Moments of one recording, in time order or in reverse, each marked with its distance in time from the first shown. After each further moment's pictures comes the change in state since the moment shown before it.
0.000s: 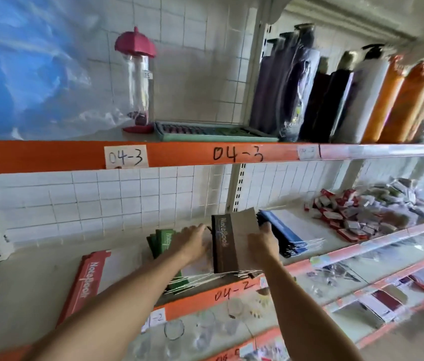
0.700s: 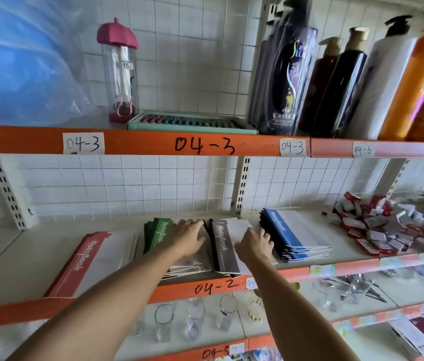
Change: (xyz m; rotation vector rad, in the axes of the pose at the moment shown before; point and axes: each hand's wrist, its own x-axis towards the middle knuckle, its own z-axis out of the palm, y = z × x) left_hand 0.011 0.047 0.024 0.224 -0.021 -0.103; right_hand 0.061 0.042 -0.004 -0.717 -0.164 -0.294
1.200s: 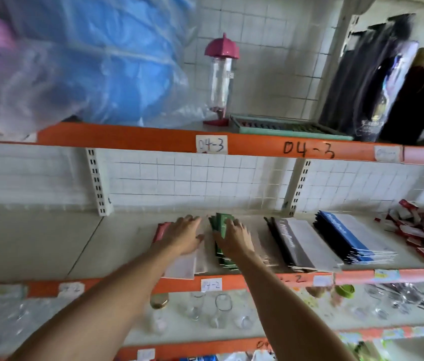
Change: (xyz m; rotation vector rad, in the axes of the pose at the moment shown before) left_hand -0.097 -0.167 -0.044 -0.016 0.060 -0.082; right_hand -0.096 -0.197 0.044 0.142 -0.035 -0.387
